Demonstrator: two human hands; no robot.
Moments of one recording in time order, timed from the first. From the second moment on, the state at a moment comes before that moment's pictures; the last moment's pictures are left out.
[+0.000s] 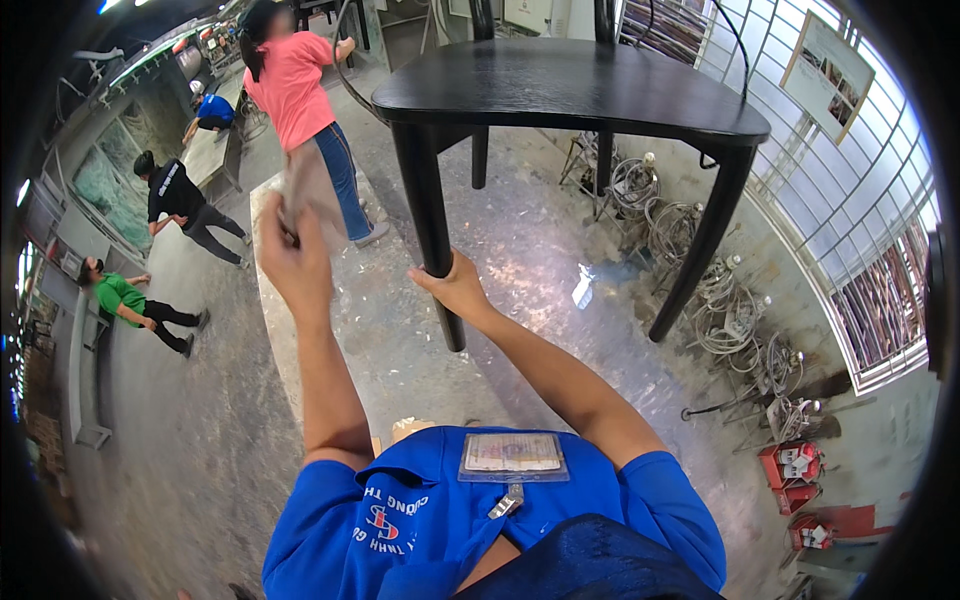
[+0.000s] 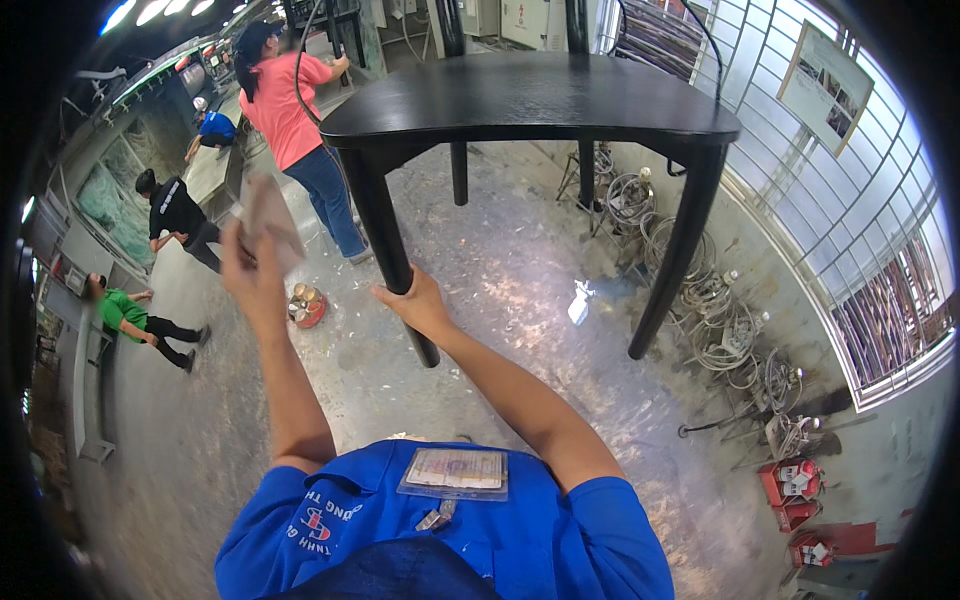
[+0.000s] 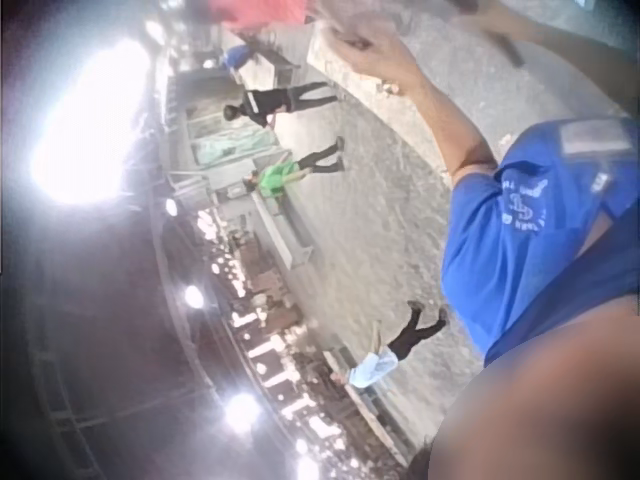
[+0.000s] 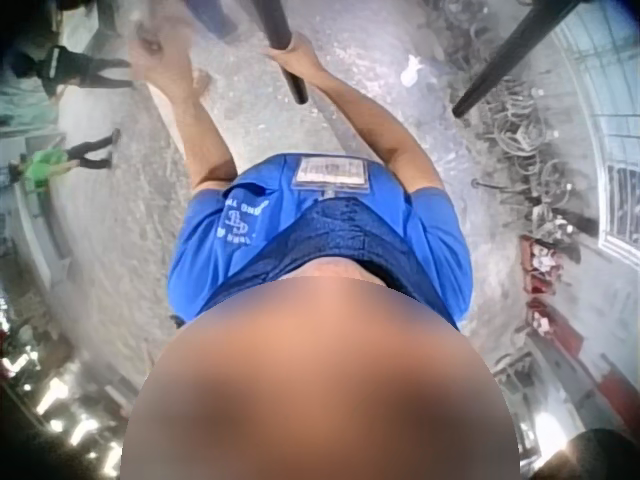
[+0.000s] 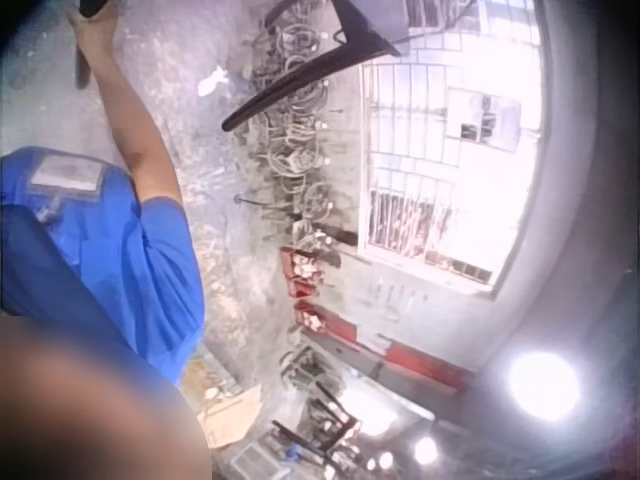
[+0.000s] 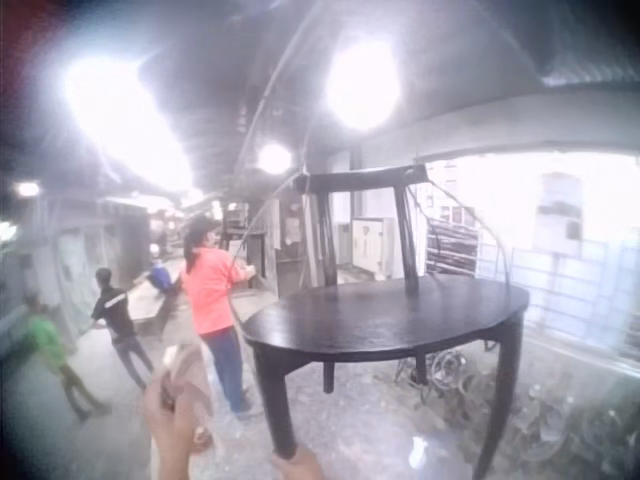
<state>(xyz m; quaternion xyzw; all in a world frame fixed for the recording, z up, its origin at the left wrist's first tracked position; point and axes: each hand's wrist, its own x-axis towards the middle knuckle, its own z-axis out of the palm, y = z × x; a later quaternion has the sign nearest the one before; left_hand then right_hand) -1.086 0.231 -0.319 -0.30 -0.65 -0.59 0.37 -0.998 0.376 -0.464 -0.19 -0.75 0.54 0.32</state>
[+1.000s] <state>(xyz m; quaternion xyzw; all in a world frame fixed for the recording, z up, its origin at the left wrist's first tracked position) -1.443 0.569 -0.190 -0.69 -0.51 0.26 0.44 -1.096 0.618 -0.405 -0.39 -0.64 0.31 0.58</state>
